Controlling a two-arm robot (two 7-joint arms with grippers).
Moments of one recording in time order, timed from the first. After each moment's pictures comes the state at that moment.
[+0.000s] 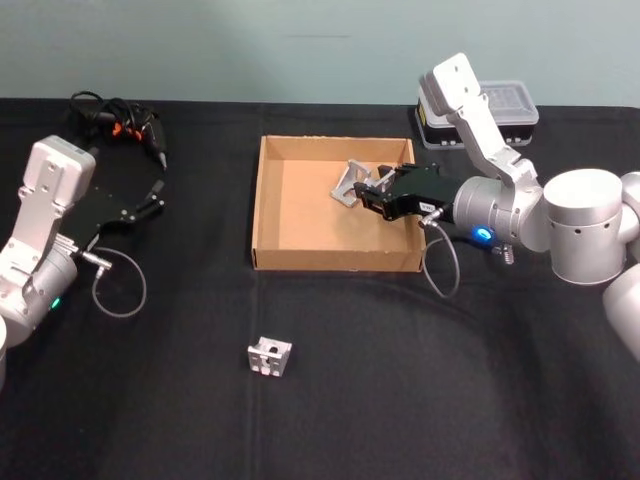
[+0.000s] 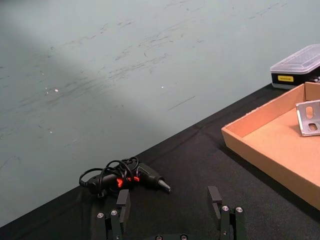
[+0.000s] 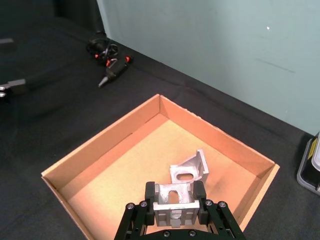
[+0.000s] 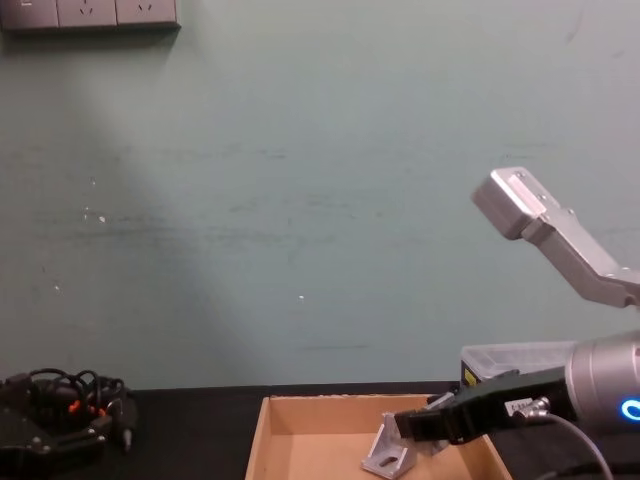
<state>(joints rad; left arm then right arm) -0.20 0.60 0.45 -1.41 -0.25 -0.12 0.03 0.53 0.34 -0.53 -1.27 0.29 0.41 0.41</state>
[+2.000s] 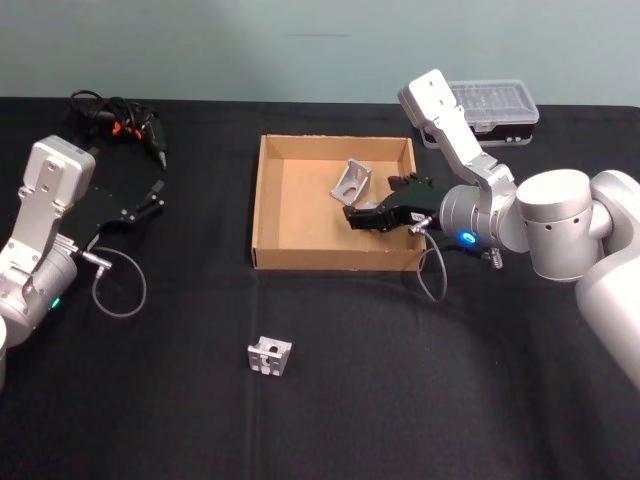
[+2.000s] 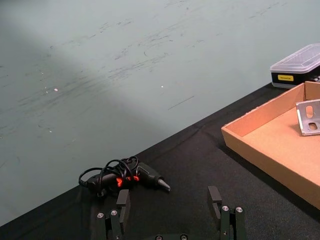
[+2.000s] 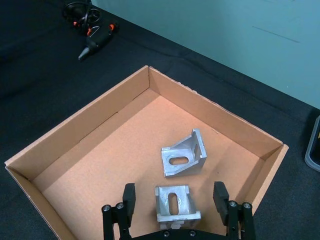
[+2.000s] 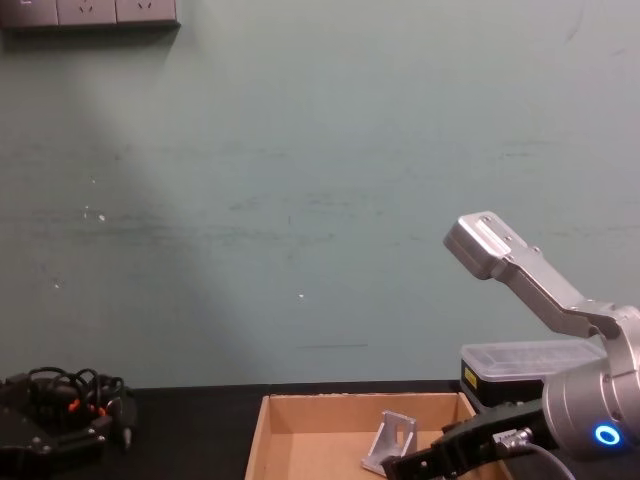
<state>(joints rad) -0.20 0.60 0.45 -1.41 -0.25 -0.12 0.03 0.57 0.27 -0.52 -1.15 0.20 0.46 0.41</state>
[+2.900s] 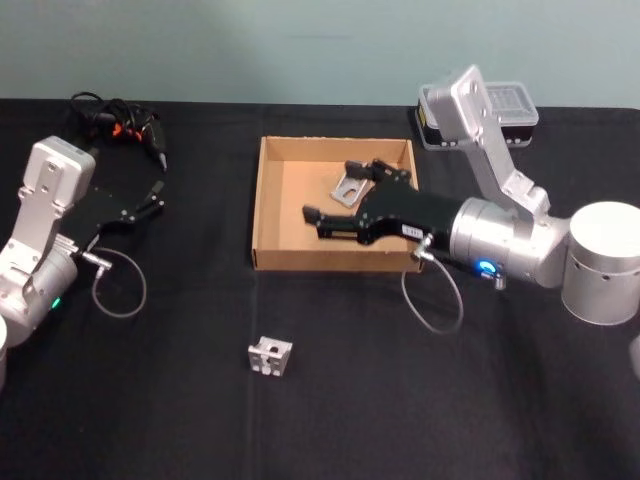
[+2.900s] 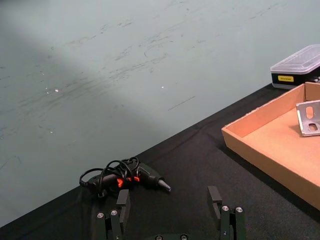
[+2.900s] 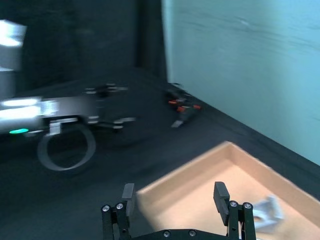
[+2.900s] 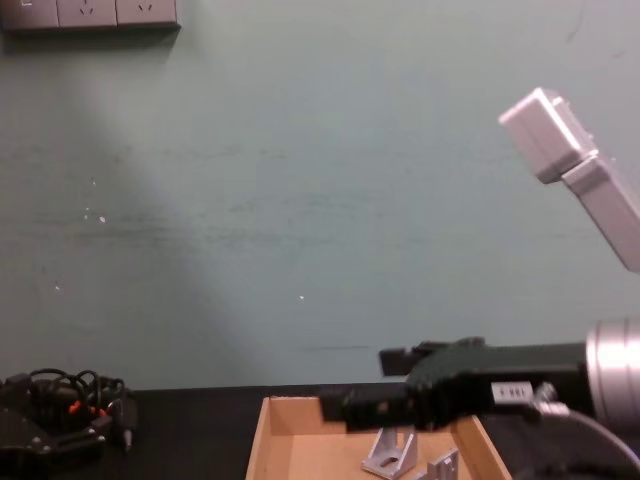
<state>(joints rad) -0.20 0.60 0.45 -1.41 -0.25 -0.12 0.03 0.37 0.40 -0.48 -1.52 0.33 0.27 0.57</state>
